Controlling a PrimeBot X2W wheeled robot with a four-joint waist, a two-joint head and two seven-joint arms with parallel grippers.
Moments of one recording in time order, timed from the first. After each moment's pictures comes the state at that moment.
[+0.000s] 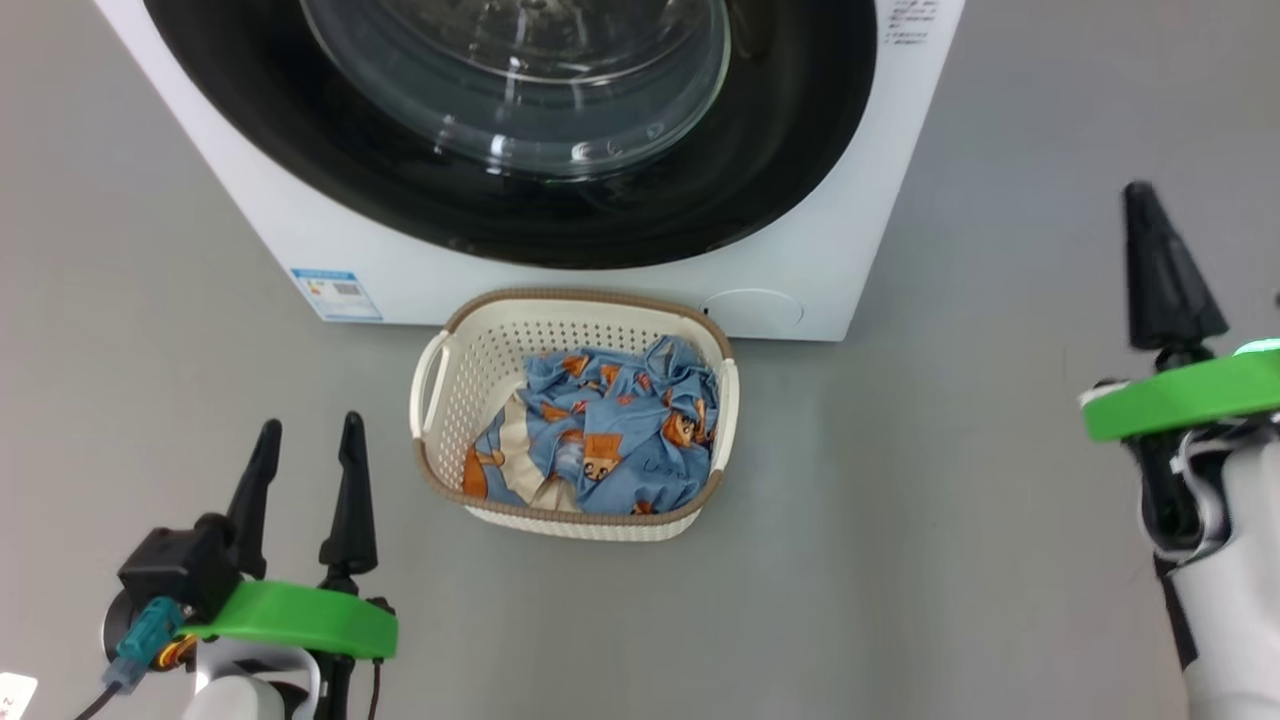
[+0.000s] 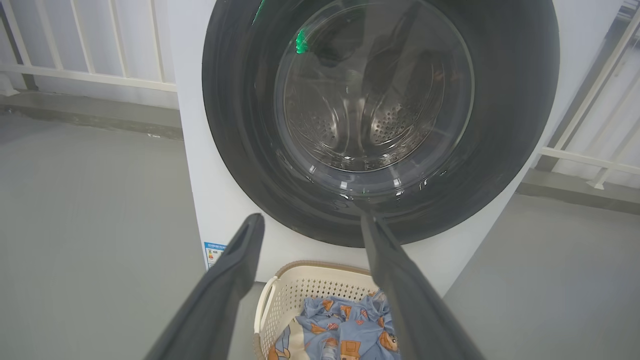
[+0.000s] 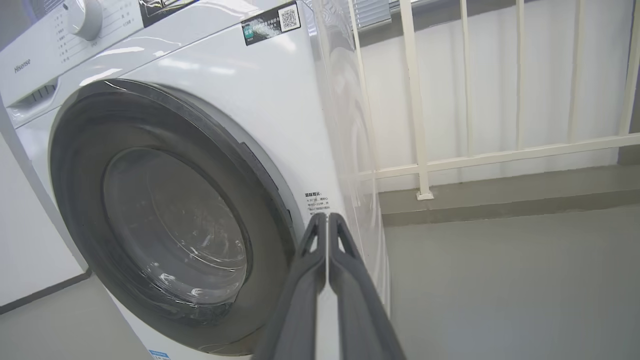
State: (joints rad) left arm -0.20 0.03 -0.05 0.20 -0.30 -0.13 -0.26; right arm -0.48 -0.23 -0.05 0.31 0.44 0.13 -0.25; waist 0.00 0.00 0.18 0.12
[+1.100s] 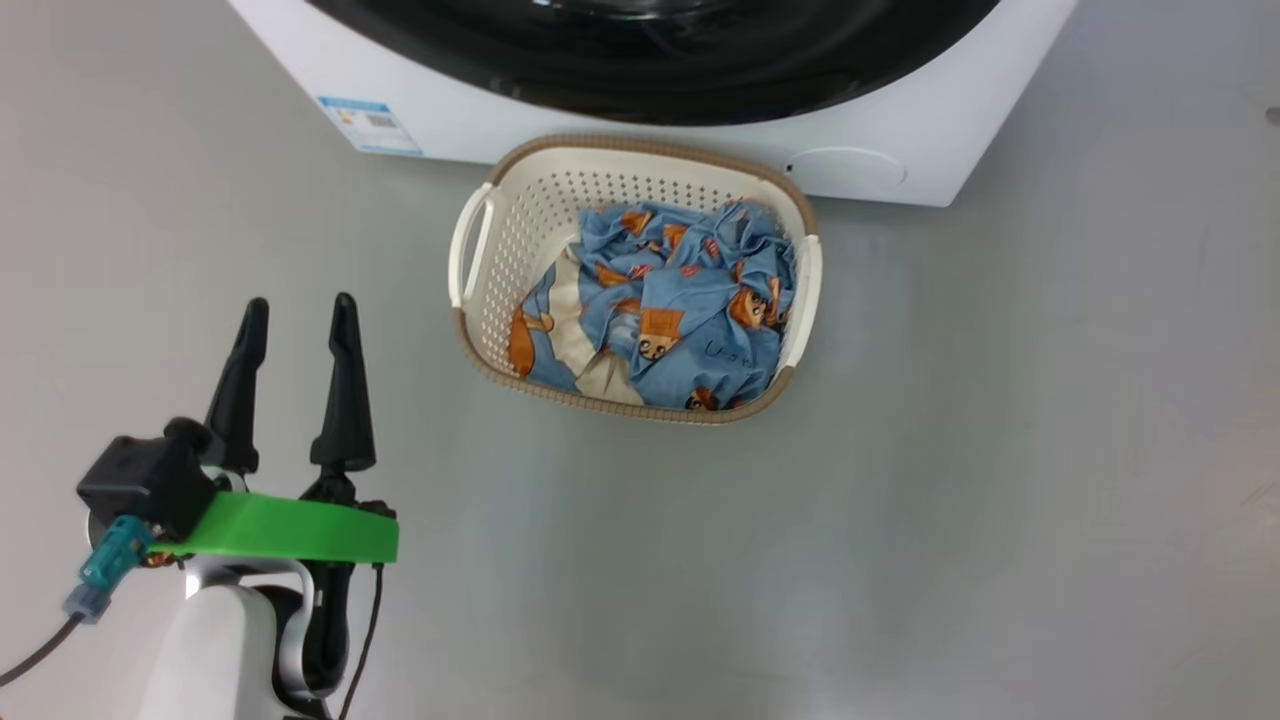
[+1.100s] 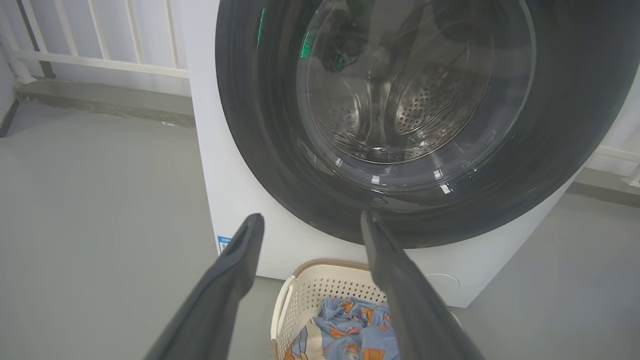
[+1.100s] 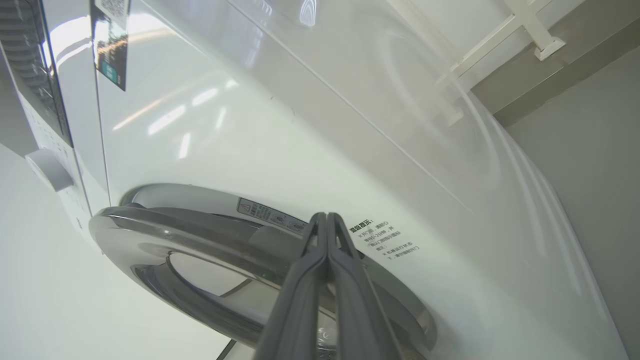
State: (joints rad) left arm -0.33 0.03 -0.07 0.14 -0.33 -0.13 -0.26; right arm -1.01 -0.46 0.12 0.53 1.31 0.13 0.09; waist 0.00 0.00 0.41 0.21
